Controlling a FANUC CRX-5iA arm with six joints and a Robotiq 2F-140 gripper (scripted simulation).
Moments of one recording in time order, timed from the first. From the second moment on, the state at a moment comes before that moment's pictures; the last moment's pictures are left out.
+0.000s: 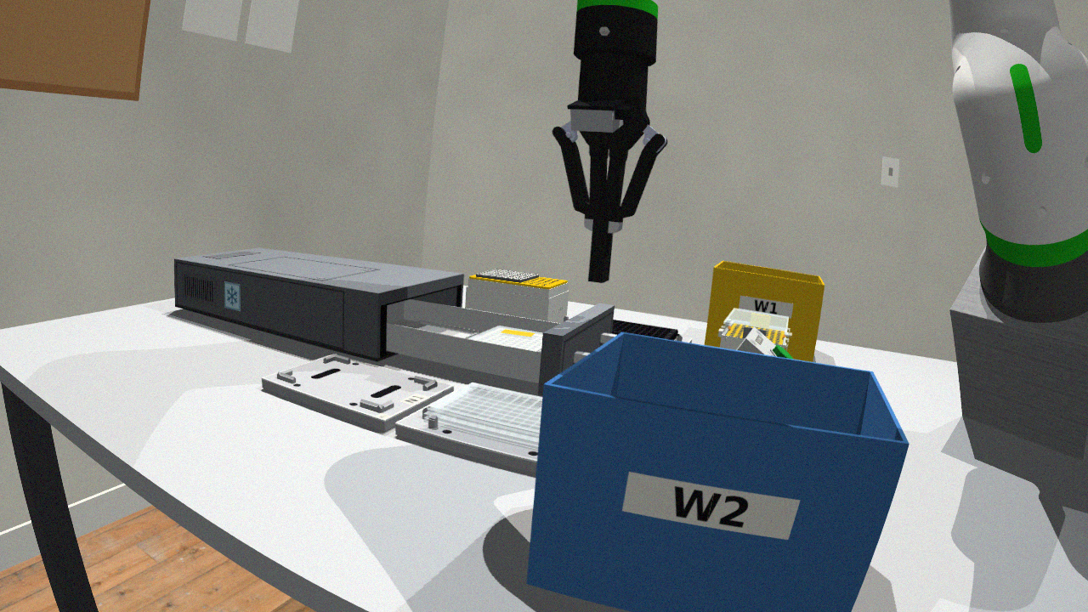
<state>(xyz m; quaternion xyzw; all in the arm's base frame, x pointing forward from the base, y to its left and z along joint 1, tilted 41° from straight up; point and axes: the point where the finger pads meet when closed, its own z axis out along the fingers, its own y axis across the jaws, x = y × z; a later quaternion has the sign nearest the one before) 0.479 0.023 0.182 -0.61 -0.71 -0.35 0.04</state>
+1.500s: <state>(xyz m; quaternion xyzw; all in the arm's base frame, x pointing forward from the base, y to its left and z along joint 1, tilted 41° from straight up) 0.431 0.041 0.124 -0.61 -0.71 -0.35 0.04</state>
